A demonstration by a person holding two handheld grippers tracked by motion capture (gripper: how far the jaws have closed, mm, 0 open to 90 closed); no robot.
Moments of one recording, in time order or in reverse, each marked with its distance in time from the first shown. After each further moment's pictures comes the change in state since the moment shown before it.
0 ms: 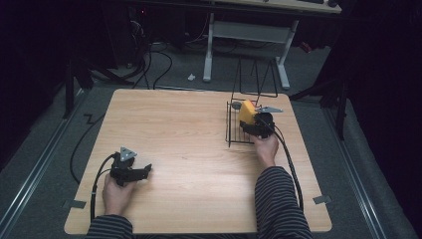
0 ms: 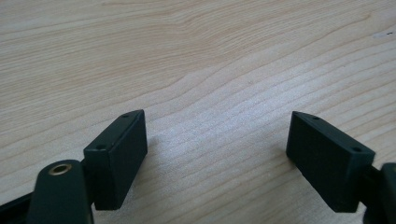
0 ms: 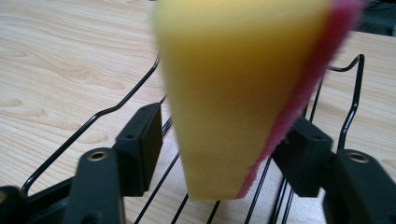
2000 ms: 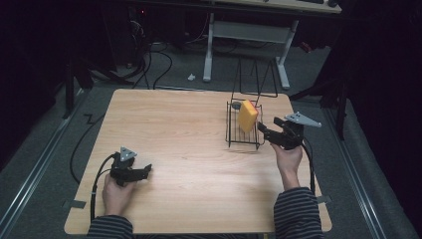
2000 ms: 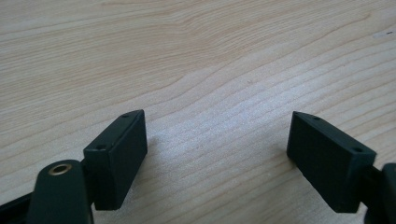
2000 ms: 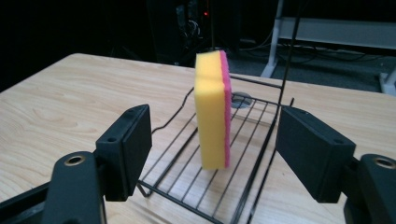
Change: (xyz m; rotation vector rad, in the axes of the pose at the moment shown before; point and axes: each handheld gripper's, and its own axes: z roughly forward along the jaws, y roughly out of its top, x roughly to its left) left arm 0.000 0.000 0.000 0.001 0.000 0.002; right arm -0.004 -0.008 -0.119 -0.222 0.039 0.023
